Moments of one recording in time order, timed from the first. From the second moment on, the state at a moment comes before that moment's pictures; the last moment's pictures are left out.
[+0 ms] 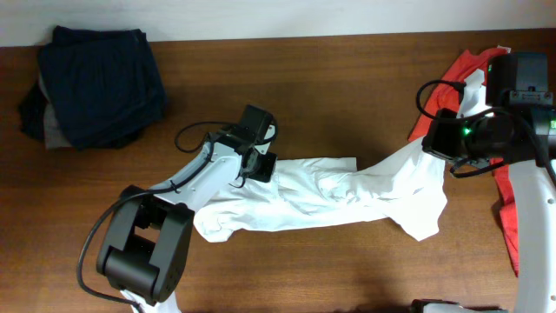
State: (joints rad) left arm -0.46 1.91 1.24 -0.58 0.04 -0.11; right arm -0.10 1.43 1.70 -1.44 -0.25 0.28
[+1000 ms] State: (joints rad) left arm -0.54 1.95 1.27 -0.62 0.04 -0.23; right arm -0.10 1.43 1.70 -1.47 -0.23 0.25
